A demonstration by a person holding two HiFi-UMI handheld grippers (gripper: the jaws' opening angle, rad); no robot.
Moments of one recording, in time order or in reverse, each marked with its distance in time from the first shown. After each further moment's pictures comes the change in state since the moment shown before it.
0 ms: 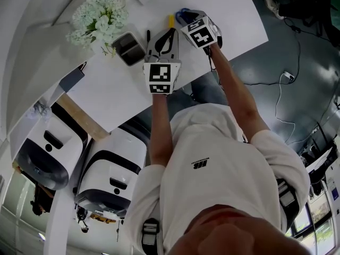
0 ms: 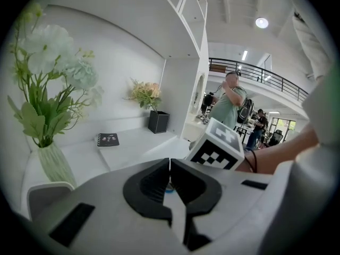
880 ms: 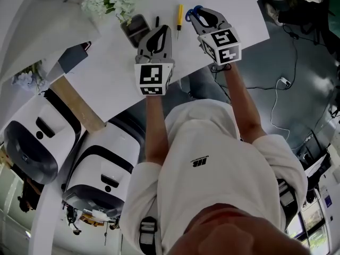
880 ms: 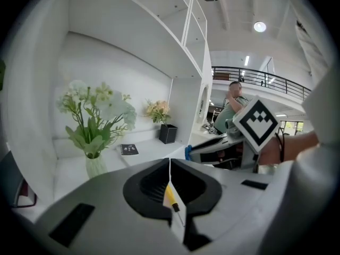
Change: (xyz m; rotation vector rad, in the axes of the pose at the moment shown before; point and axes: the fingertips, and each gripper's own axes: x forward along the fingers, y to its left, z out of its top) left arm -0.092 0.022 0.014 -0.015 -0.107 0.074; right arm -0.130 0.059 0.065 0.006 -0.359 -0.001
